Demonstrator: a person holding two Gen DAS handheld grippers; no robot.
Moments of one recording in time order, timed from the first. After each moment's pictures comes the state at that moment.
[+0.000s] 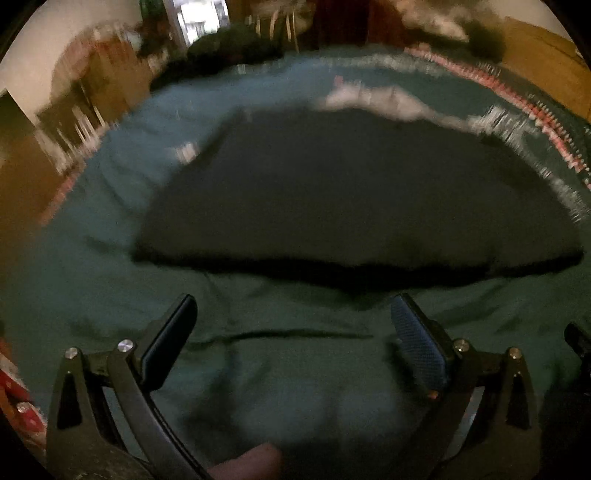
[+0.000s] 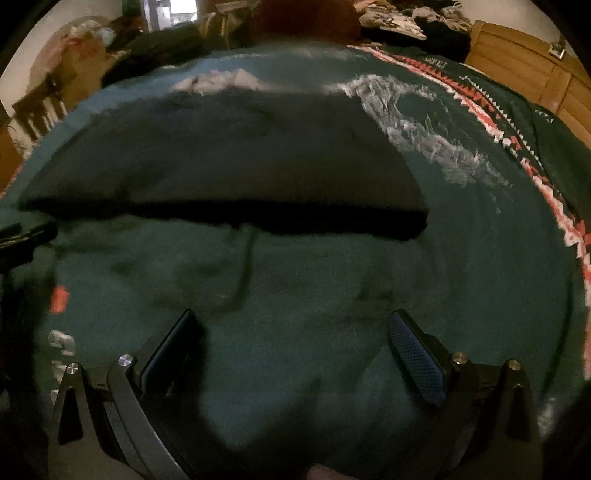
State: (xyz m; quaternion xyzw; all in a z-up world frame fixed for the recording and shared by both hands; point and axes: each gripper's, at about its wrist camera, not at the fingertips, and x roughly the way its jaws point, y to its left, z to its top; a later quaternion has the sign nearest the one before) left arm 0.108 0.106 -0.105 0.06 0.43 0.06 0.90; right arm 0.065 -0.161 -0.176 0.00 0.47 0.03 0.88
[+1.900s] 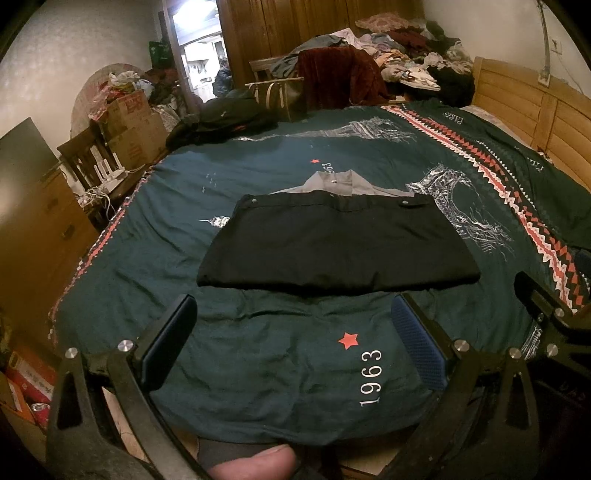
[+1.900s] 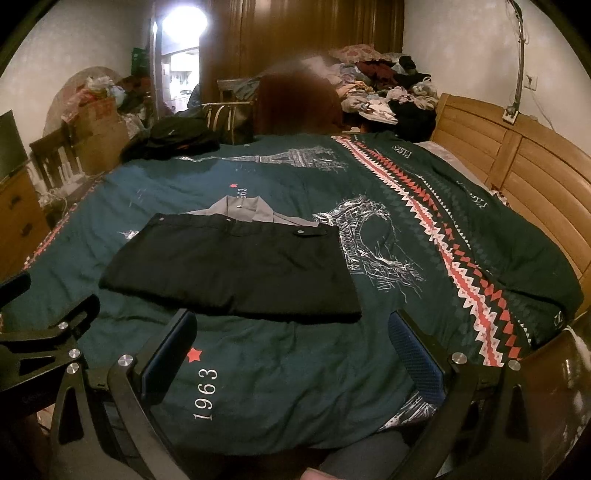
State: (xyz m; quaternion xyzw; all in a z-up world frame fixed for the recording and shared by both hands) left arm -0.008 0.060 0.040 0.05 0.37 0.05 0.92; right arm -0.050 -0.113 0.050 -0.01 0.35 0.00 0.94
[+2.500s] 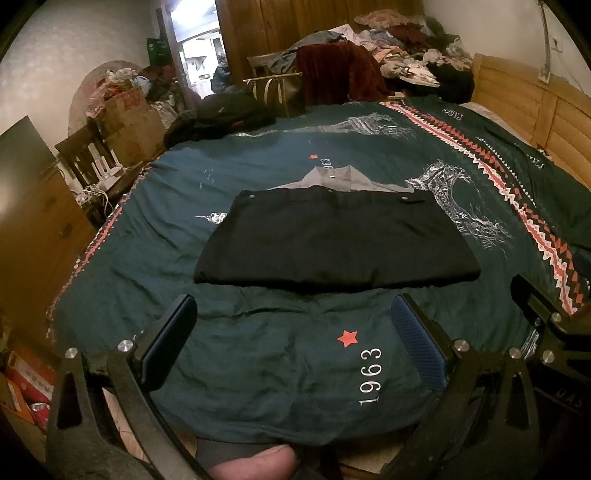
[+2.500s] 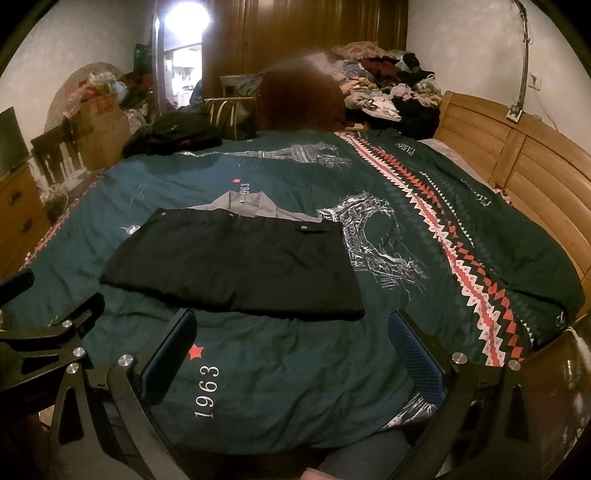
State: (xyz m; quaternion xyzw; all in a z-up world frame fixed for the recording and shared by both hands) left arm -0.002 0.060 0.036 0.05 0.38 0.04 0.92; right arm -0.048 -0.108 0.047 -0.01 0.36 0.00 0.93
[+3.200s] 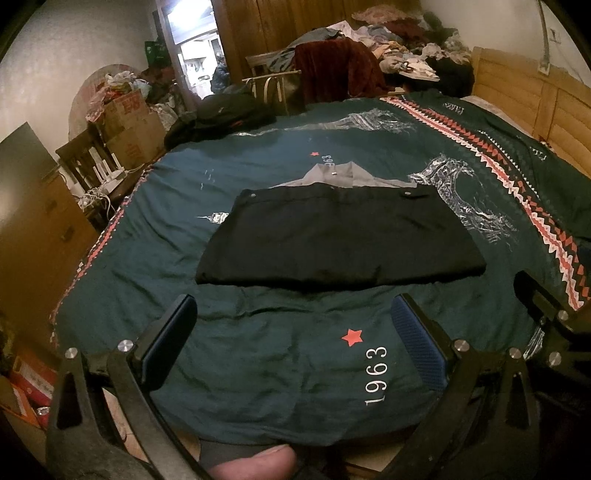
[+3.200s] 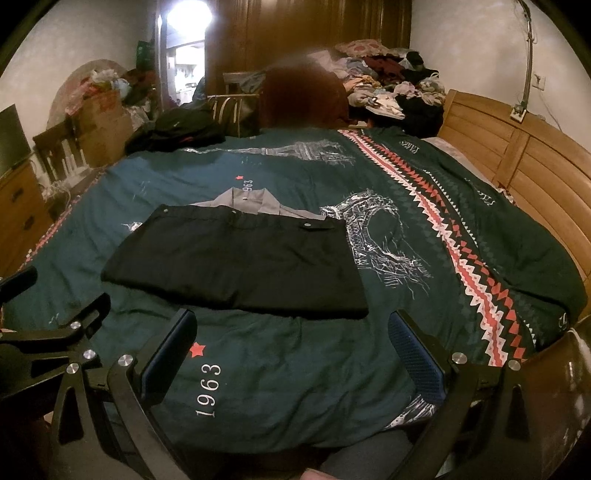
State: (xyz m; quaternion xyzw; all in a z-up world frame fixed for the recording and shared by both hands) left arm 0.000 0.058 0.030 0.07 0.38 0.04 0.92; right arm -0.044 -0.104 0.041 -0.01 0.36 0.01 0.93
